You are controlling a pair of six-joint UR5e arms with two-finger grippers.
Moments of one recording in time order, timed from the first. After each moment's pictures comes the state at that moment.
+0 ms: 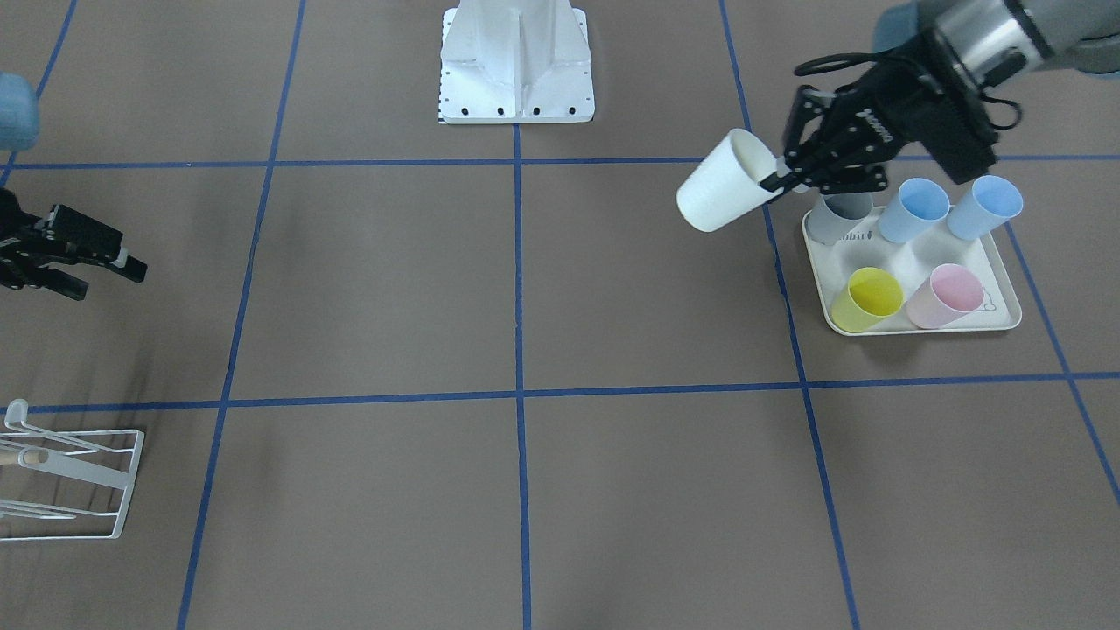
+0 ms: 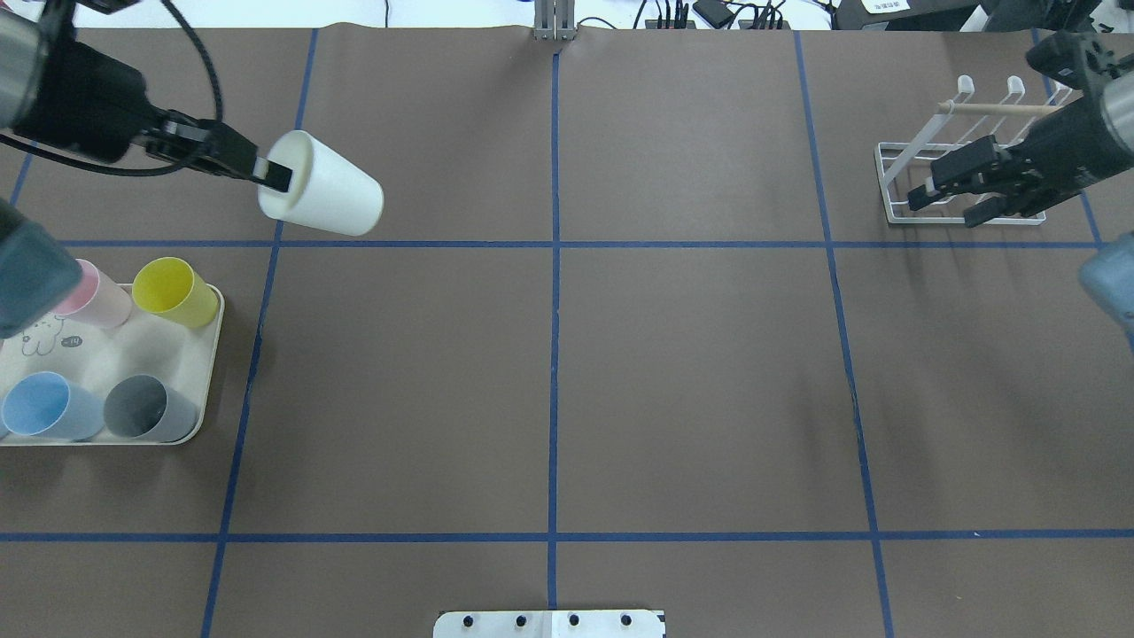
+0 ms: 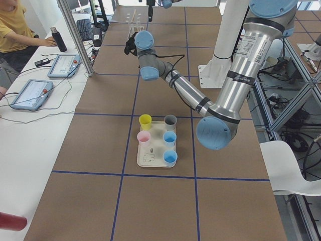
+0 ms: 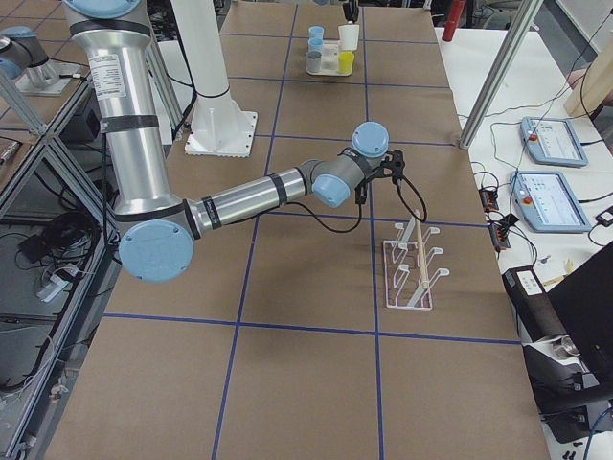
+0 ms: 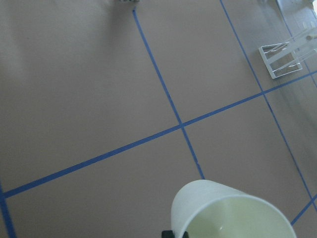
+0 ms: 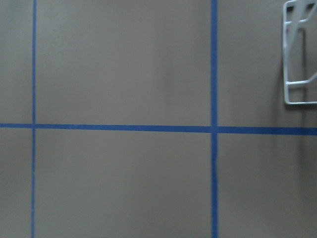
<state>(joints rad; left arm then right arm) -0.99 -1.95 -1.89 -2.28 -2.44 -1.06 1.13 -1.37 1.73 -1.03 2.55 0.96</state>
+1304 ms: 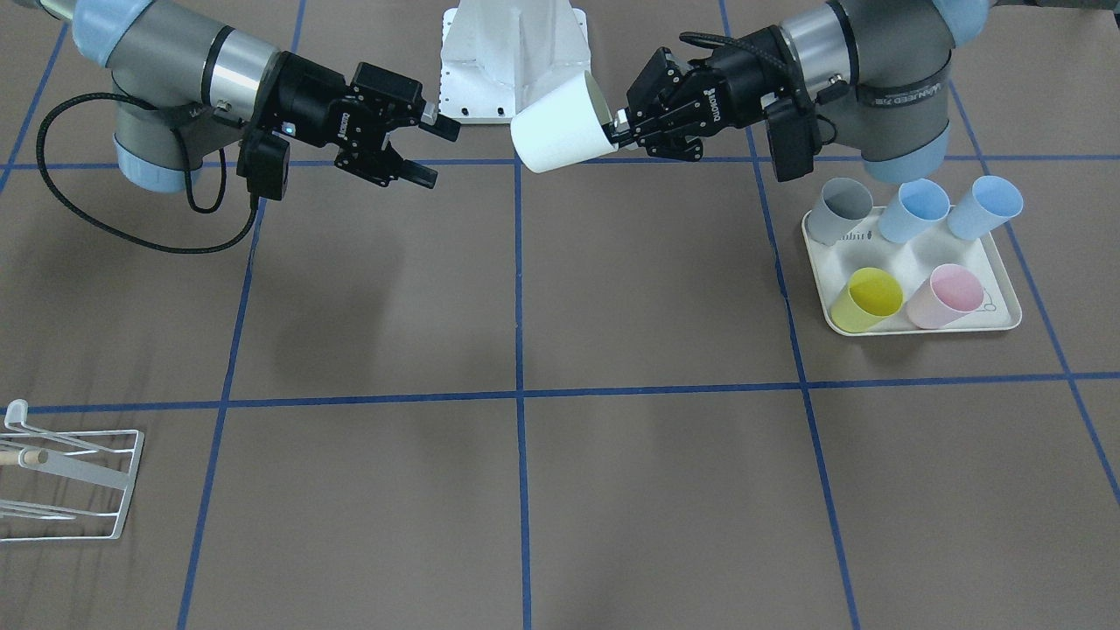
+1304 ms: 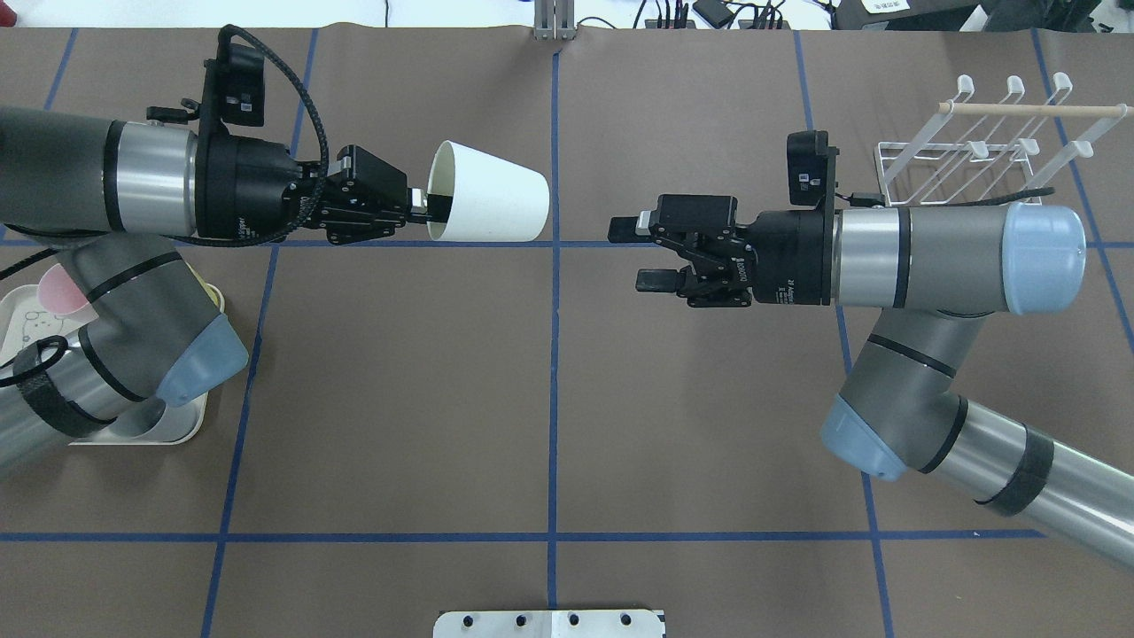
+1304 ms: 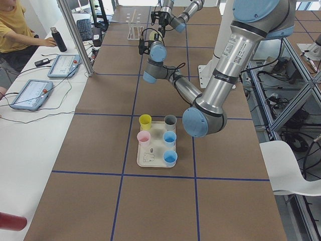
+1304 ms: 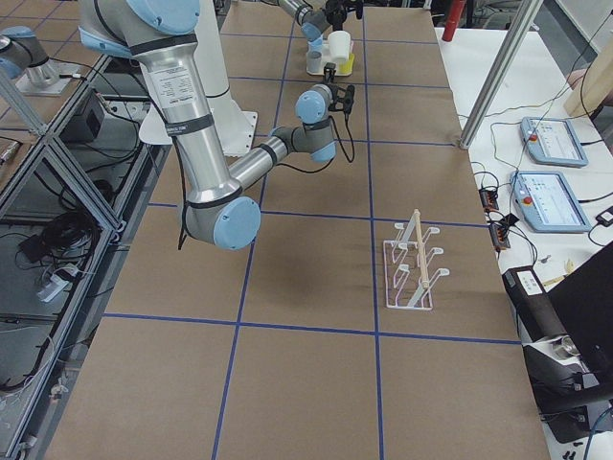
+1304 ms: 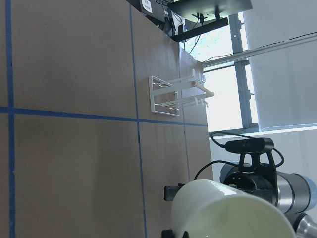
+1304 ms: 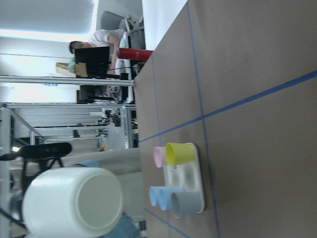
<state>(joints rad) -0.79 -2.04 -1.68 -3.07 -2.15 -1.85 0.64 -1.19 1.71 -0.02 1.93 1.97</state>
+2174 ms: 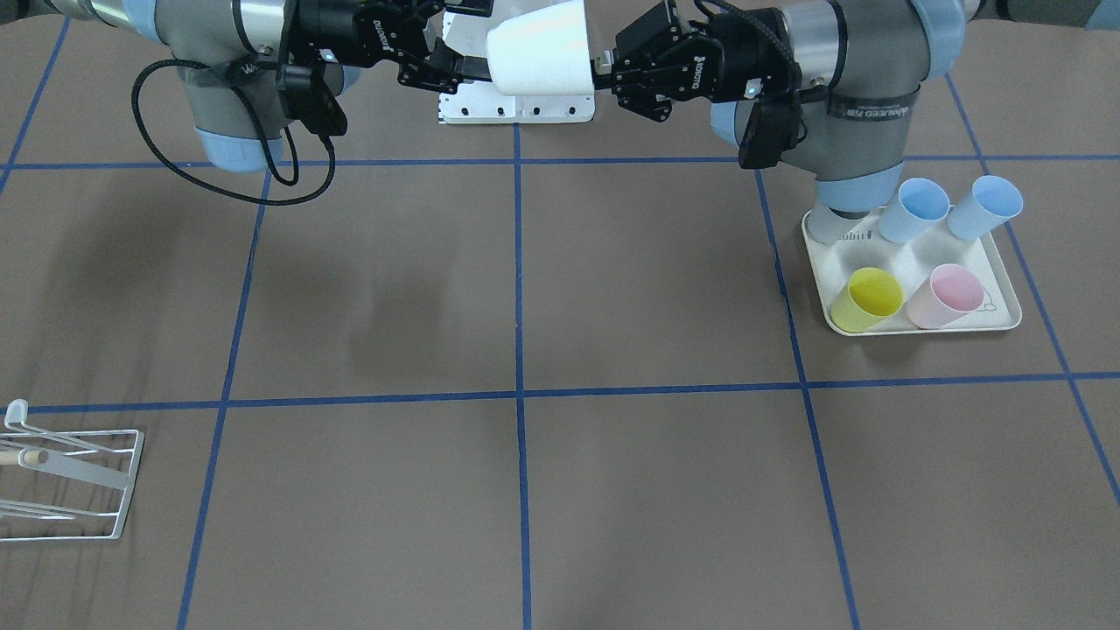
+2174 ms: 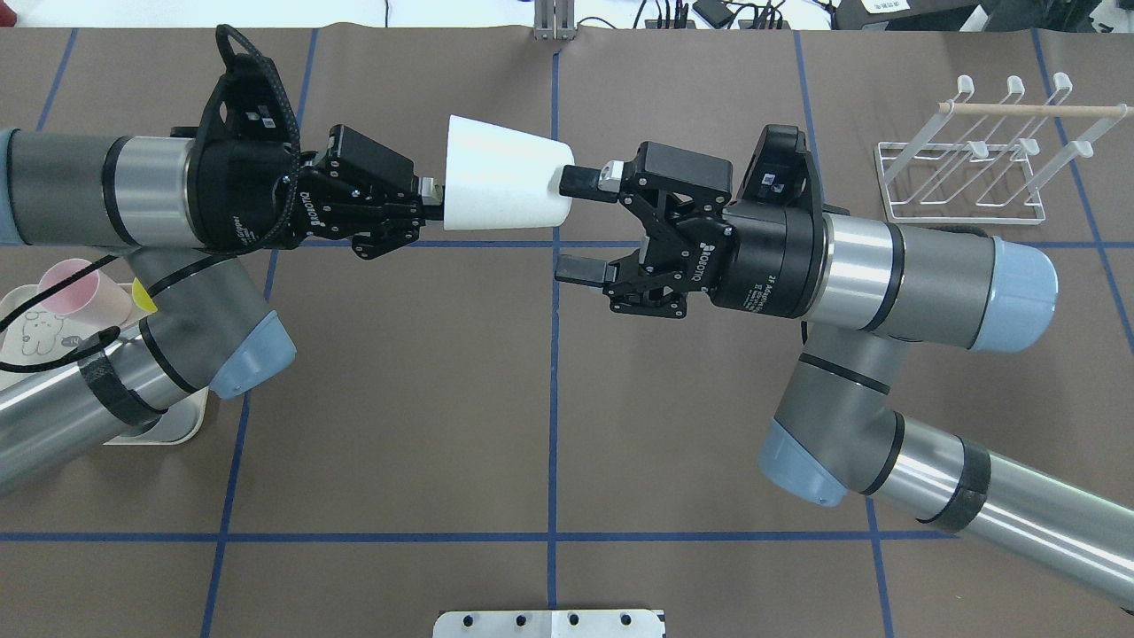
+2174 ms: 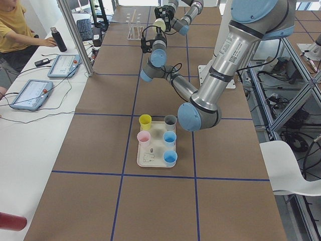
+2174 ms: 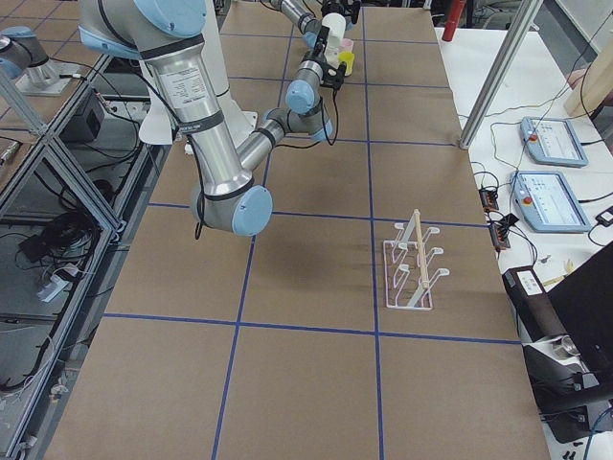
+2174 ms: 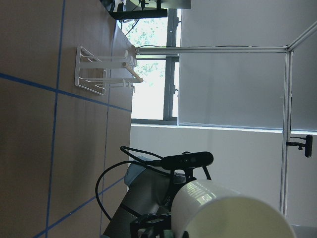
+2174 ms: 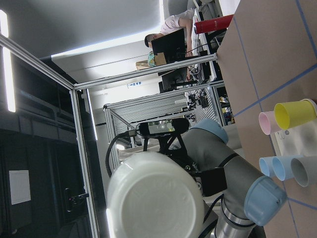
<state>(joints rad) -0.76 -2.13 -1.60 -3.39 -2.09 -2.17 0.58 -1.08 1.72 0.15 1.78 2.18</state>
